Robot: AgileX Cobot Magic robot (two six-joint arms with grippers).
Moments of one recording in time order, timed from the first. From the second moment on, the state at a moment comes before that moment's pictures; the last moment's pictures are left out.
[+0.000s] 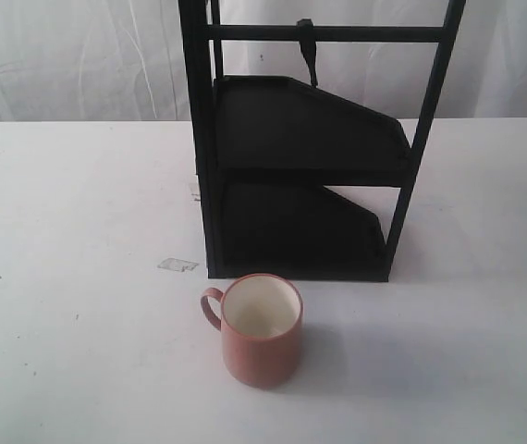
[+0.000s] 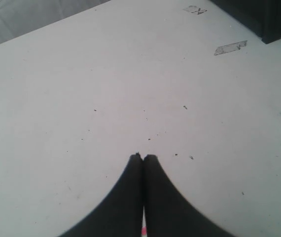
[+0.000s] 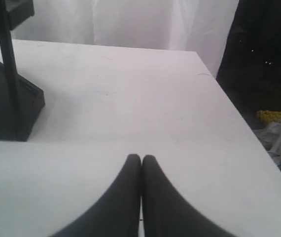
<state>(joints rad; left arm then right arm) -0.01 0.00 0.02 -0.16 0.42 0.42 -0.04 0.01 0.00 -0.12 0.31 0.02</state>
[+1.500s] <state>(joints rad) 0.14 0.00 0.02 -0.15 0.42 0.42 -0.04 0.01 0.00 -0.16 0.32 0.05</state>
